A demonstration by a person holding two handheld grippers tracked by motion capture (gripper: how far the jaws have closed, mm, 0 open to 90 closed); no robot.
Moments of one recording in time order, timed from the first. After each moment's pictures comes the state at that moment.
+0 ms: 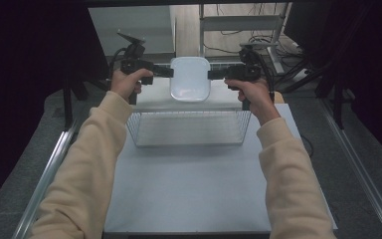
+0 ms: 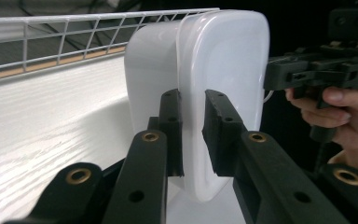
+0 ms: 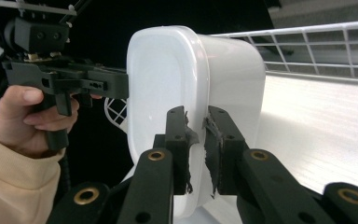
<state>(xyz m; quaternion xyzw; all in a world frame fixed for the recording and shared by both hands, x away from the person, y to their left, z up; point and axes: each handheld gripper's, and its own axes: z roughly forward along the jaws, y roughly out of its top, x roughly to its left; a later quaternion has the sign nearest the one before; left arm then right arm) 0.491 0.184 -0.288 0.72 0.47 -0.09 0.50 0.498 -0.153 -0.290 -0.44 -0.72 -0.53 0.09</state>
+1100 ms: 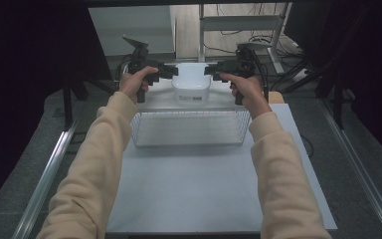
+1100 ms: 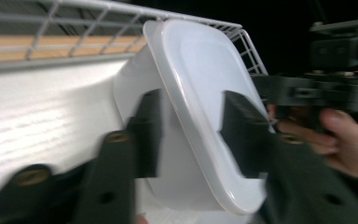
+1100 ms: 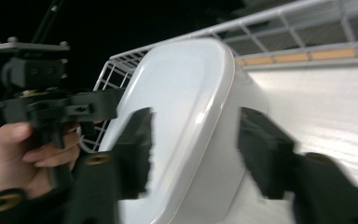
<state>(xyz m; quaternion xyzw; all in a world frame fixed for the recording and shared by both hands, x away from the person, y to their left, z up) 0.518 0.181 -0.315 0.67 0.52 -0.11 0.52 0.526 -0.145 -0.301 -0.54 -0.67 -0.49 0.11</state>
